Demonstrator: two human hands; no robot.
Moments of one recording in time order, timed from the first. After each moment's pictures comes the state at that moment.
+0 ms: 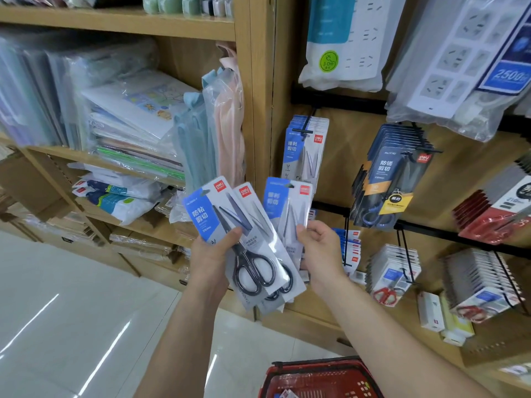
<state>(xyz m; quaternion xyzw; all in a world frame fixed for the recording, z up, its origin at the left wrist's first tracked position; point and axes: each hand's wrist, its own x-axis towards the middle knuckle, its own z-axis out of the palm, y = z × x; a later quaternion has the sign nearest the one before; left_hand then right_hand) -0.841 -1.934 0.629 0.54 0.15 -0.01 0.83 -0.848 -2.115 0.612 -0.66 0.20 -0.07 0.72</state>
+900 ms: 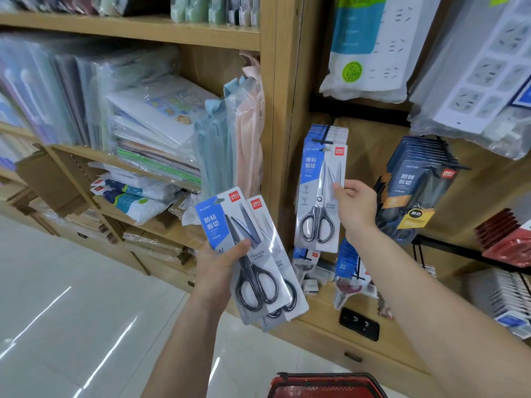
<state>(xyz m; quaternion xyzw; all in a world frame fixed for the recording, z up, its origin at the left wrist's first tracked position) -0.837 -1.917 0.621 0.58 0.16 -0.02 0.80 -0.751 -2.167 0.656 -0.73 0.21 -0.20 0.61</state>
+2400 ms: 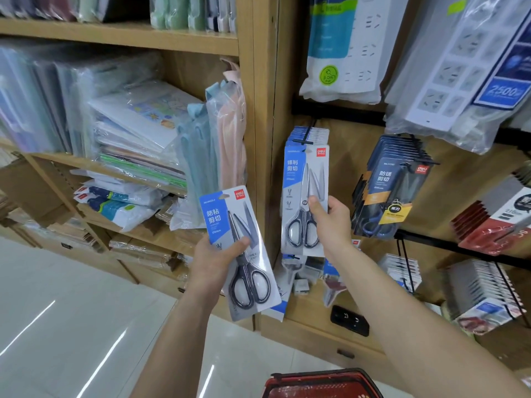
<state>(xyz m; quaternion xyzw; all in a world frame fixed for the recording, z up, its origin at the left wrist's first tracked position) -0.832 -1.924 0.623 0.67 0.09 -0.03 0.73 -0.791 -2.150 0.640 -0.72 0.17 -0.15 0.66</state>
